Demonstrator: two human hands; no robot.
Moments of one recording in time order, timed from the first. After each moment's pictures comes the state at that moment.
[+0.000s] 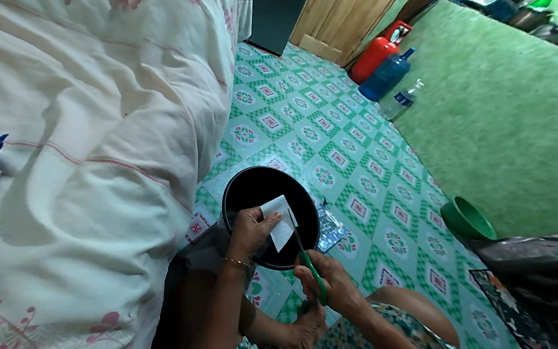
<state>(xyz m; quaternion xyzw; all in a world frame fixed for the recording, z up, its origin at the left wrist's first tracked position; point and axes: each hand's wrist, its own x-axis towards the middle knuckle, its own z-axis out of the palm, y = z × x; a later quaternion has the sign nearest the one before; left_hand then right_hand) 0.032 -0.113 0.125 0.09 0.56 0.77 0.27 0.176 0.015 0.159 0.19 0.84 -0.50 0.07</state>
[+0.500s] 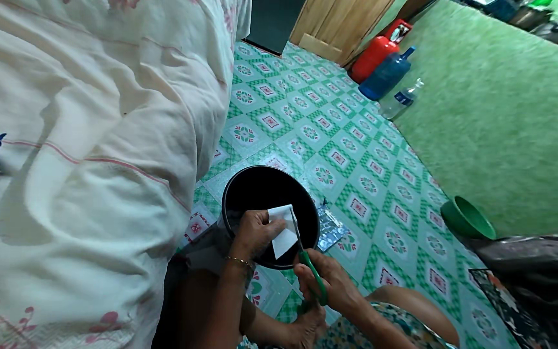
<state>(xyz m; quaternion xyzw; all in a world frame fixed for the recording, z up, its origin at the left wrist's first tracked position) 0.032 -0.112 0.128 0.12 0.58 0.73 0.33 0.175 0.016 0.158 0.19 0.84 -0.50 0.08</state>
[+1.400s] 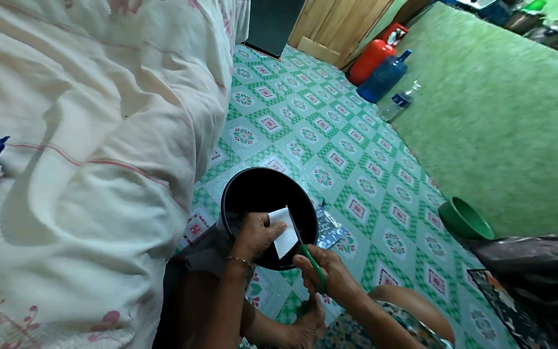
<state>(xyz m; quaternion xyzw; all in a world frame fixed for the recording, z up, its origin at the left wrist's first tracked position) 0.030 -0.110 0.128 0.13 0.61 0.69 0.37 0.164 0.021 0.164 0.25 0.81 -0.53 0.09</state>
